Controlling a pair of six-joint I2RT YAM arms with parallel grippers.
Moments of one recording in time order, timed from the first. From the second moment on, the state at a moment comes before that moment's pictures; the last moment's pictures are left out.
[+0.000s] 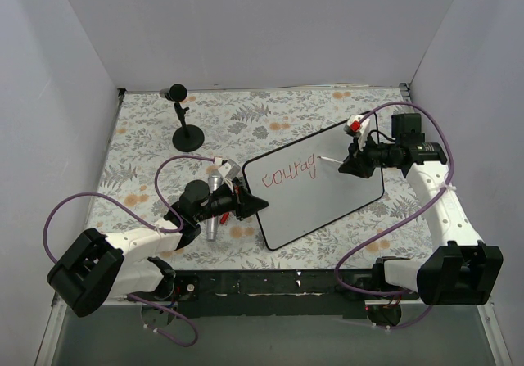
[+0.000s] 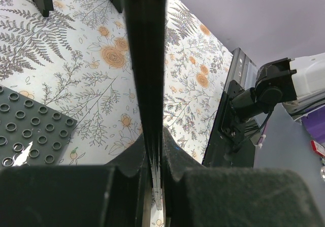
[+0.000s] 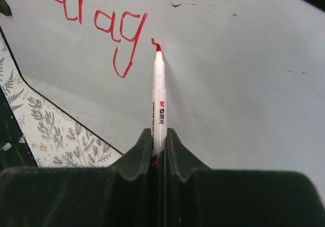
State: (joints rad) left arm -0.69 1.17 0.33 0.74 0.49 -0.53; right arm 0.05 1.22 1.10 -0.82 -0.83 -0.73
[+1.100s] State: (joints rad) left arm -0.69 1.18 0.33 0.74 0.49 -0.54; right arm 0.08 1.25 1.12 -0.80 -0.85 -0.70
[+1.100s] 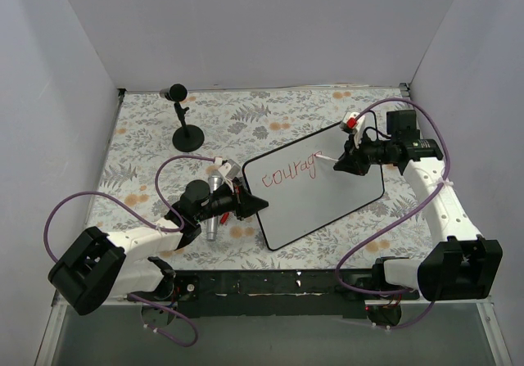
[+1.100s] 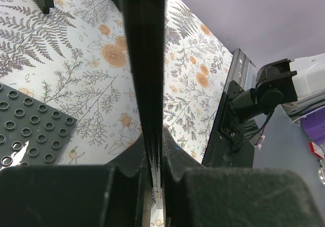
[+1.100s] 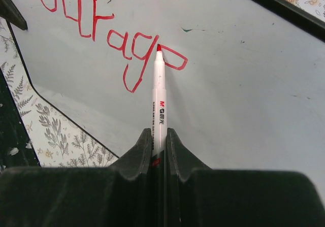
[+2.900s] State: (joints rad) left arm -0.69 1.18 0.33 0.74 0.50 -0.50; right arm -0.03 1.03 1.06 -0.83 -0.86 -0.73
